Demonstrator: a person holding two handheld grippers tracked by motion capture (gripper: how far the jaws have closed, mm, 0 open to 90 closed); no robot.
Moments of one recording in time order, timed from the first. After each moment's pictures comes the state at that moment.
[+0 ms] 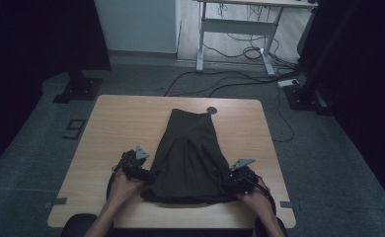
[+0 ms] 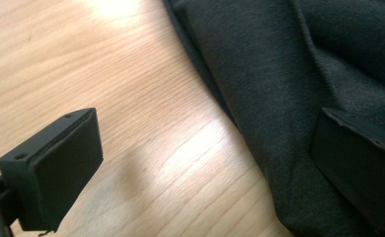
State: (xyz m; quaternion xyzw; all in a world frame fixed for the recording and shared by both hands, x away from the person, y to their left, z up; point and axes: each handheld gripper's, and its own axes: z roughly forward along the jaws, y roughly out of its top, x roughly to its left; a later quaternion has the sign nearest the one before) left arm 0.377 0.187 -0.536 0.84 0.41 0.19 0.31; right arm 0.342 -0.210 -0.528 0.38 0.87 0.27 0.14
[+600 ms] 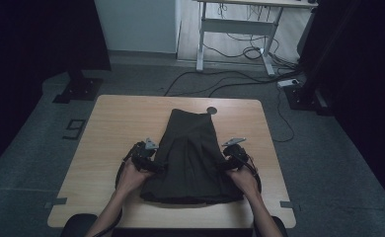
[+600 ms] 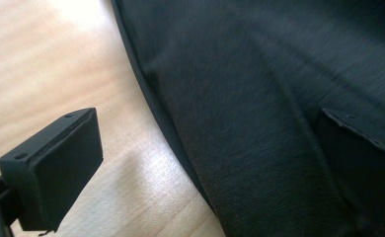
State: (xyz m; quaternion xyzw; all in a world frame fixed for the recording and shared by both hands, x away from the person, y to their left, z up) left arm 0.410 0.157 -0.537 0.85 0.38 0.16 0.31; right arm 0.413 -0.186 -0.521 0.43 0.84 0.28 0.18
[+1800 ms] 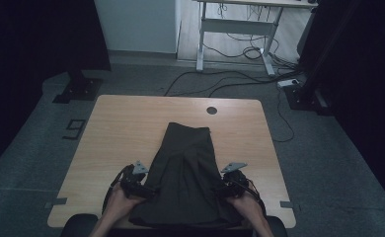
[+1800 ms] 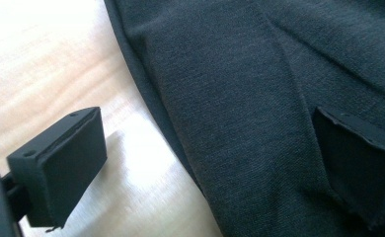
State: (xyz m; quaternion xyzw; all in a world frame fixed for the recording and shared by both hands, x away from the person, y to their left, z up) left arm 0.326 0.183 -0.543 0.85 0.38 0.12 0.33; right arm 0.332 -0.183 -0.538 0.39 0.86 0.31 0.12
